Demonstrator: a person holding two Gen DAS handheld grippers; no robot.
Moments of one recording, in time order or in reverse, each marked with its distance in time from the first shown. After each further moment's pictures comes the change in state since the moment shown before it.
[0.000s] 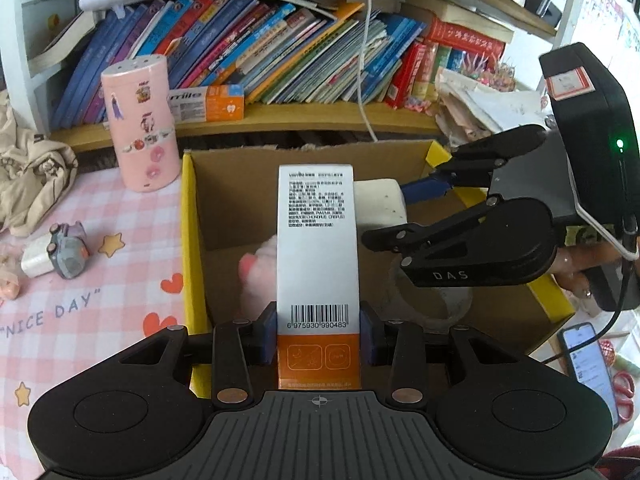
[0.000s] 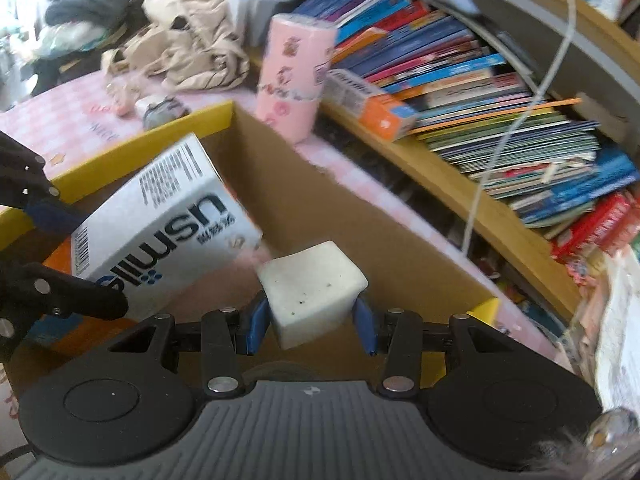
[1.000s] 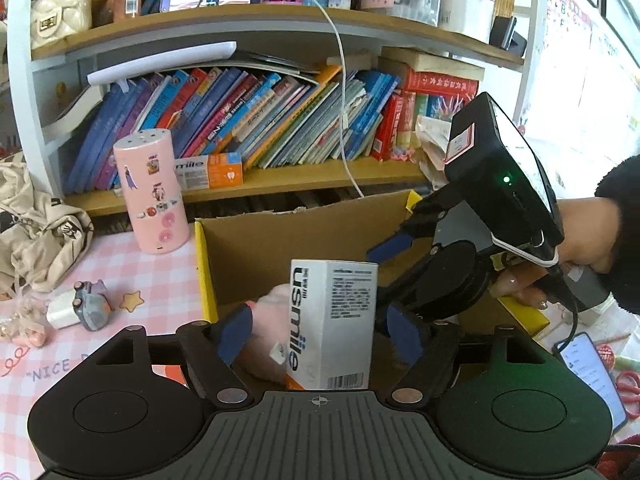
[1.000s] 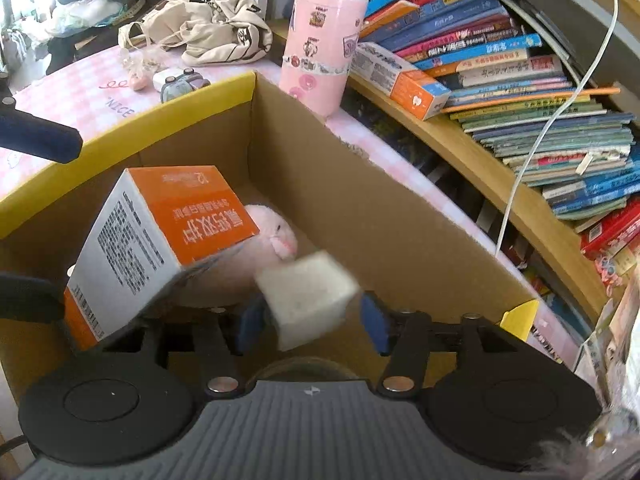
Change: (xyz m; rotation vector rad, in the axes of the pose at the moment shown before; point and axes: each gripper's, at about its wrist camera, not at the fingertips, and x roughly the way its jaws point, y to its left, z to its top) left arm -0.039 -0.011 -0.005 0.085 -0.183 0.016; right arm 0.015 0.003 0.005 -0.025 0.067 0.052
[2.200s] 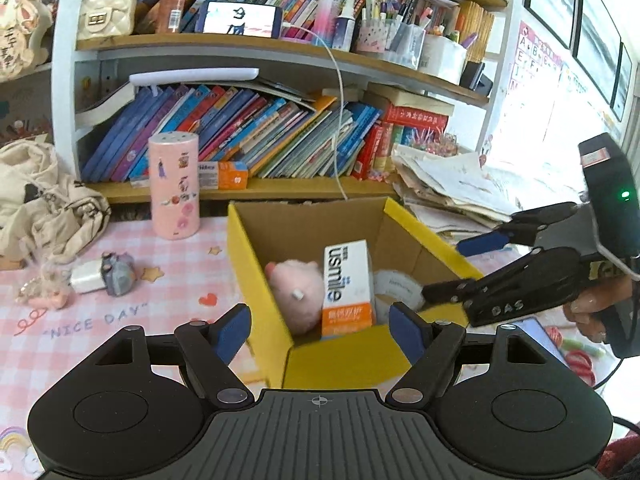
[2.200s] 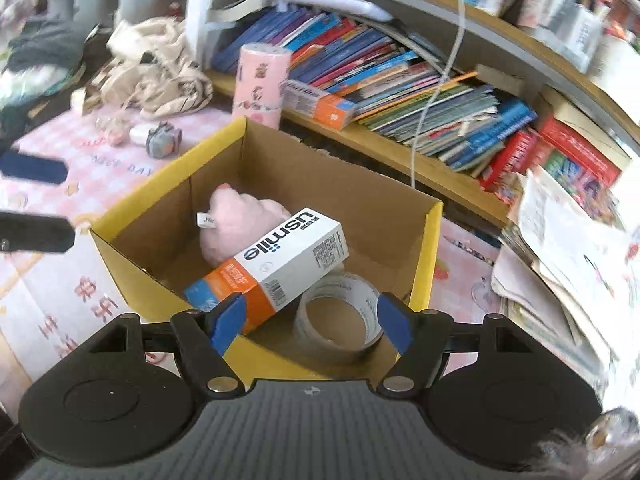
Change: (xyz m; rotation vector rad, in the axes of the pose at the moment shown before) left arm -0.087 0.044 -0.053 -0.048 -0.086 -0.114; right arm -0.118 0.091 -0.047 0.276 -0.097 -0.261
